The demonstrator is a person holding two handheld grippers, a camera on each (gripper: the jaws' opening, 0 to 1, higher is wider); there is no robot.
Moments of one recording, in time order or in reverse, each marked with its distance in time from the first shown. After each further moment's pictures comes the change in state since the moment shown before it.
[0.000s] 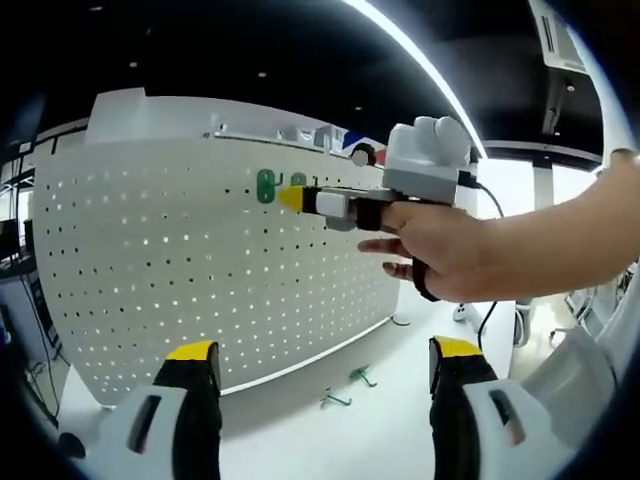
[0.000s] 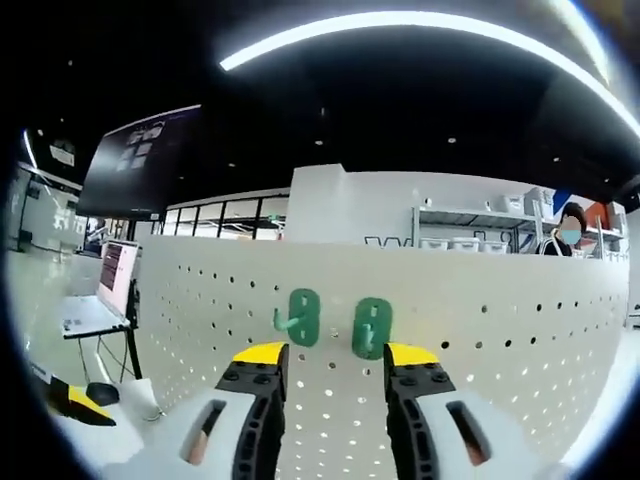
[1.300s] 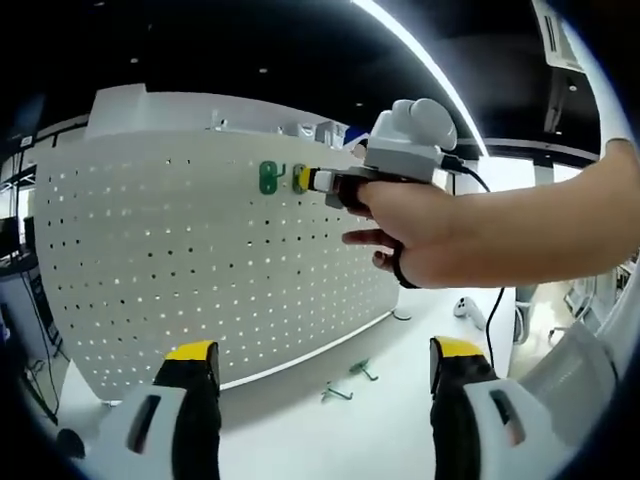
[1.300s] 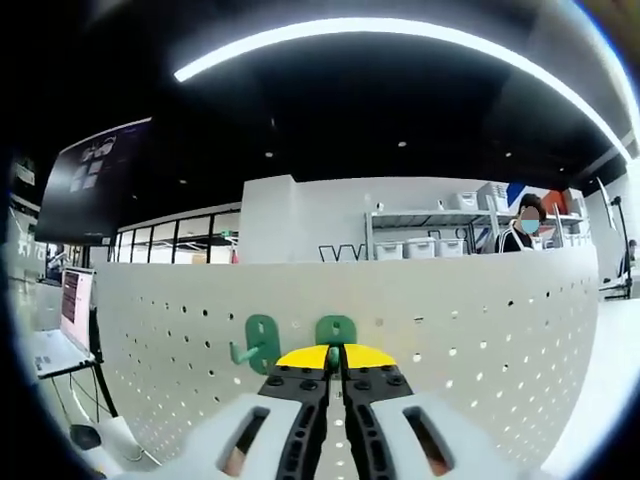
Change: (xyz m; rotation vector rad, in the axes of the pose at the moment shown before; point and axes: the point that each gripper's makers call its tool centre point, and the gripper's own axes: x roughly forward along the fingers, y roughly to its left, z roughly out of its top) left arm 0.001 0.000 -0.007 -0.001 0.014 -0.008; right arm 0.016 -0.028 0.012 0.066 -0.044 -0.243
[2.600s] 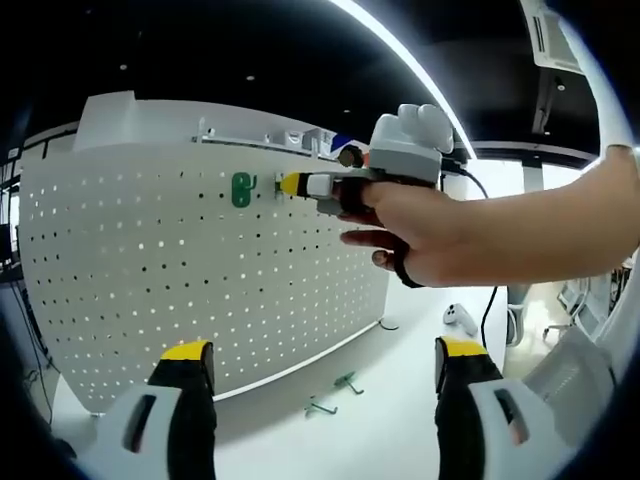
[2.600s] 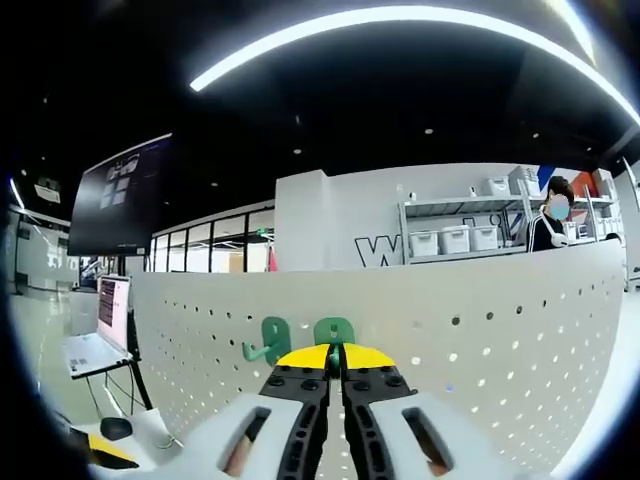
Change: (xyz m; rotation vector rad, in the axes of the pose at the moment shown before) left arm 0.012 -0.016 0.007 0.023 -0.024 -0.039; right arm -0.009 0.000 0.006 0.043 0.034 0.178
